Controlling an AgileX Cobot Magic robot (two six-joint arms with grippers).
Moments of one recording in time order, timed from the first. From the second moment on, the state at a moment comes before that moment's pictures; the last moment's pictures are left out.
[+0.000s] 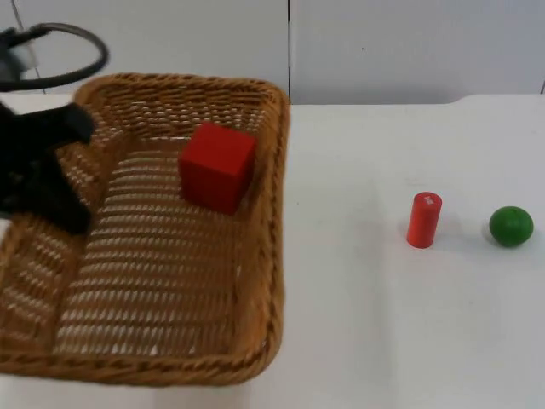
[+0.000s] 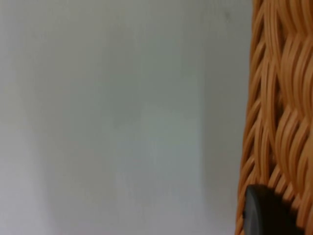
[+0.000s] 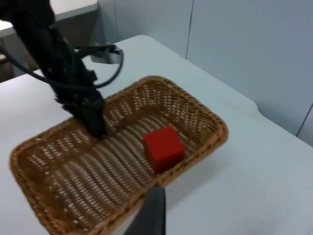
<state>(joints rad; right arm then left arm) 0.74 0.80 -0.92 0.06 0.59 -0.16 -0.02 1.63 -0.91 -0.63 0.83 0.41</state>
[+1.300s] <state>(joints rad) 0.74 0.80 -0.92 0.06 0.59 -0.16 -0.03 2.00 -1.25 -0.51 0.72 0.28</state>
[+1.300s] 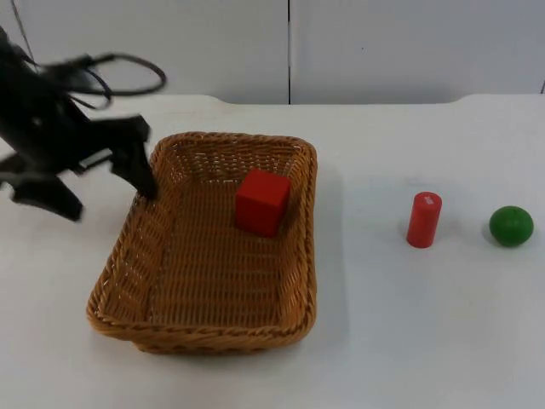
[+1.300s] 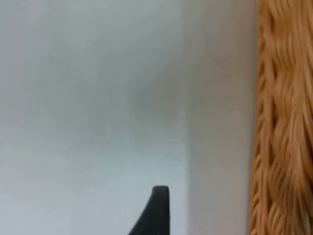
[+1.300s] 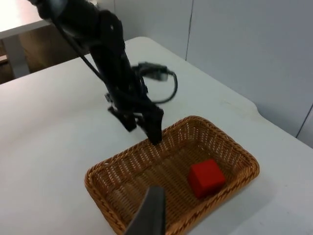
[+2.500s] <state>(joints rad) 0.74 0.79 -0.92 0.06 0.59 -0.16 -0.19 0.92 -1.02 -0.28 0.83 0.21</state>
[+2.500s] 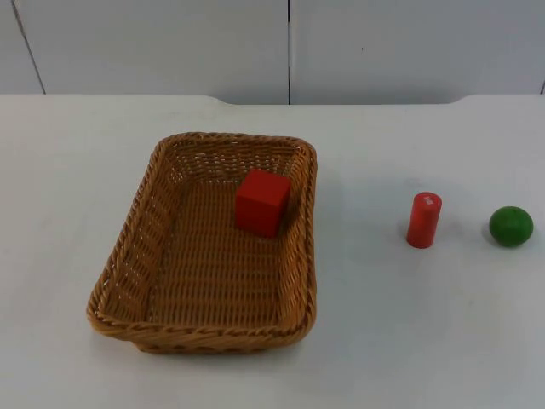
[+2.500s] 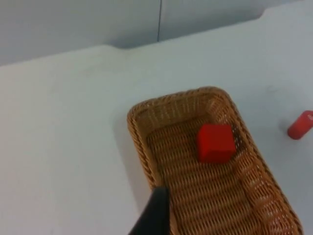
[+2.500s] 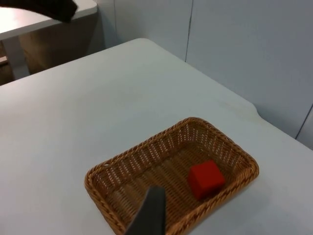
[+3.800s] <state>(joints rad) 0.74 0.15 -0.62 0.06 0.81 -0.13 -0.19 0.00 -0.50 0.01 1.07 -0.04</state>
